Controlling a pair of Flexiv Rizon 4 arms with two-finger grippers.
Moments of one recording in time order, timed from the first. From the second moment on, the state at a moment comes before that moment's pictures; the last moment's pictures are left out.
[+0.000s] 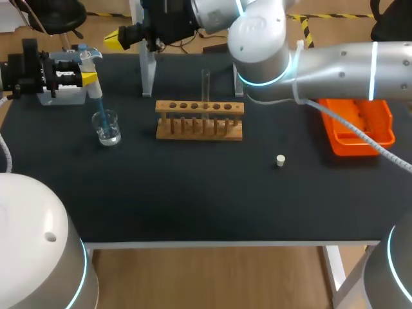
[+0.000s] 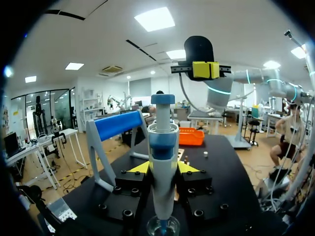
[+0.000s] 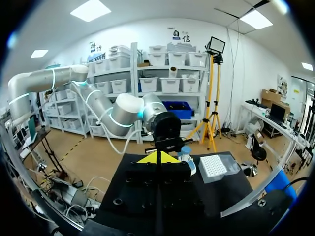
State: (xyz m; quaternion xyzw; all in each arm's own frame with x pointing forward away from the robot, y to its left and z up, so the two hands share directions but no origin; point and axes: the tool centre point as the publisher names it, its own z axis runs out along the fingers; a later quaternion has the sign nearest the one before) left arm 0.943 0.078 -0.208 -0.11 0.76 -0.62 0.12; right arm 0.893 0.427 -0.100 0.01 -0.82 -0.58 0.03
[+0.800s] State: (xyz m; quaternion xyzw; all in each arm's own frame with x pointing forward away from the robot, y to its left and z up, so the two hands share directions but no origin) left arm 0.943 0.078 -0.208 -0.11 0.76 -0.62 0.12; right arm 0.911 0.464 -0.108 0.04 -0.83 -0.56 0.02
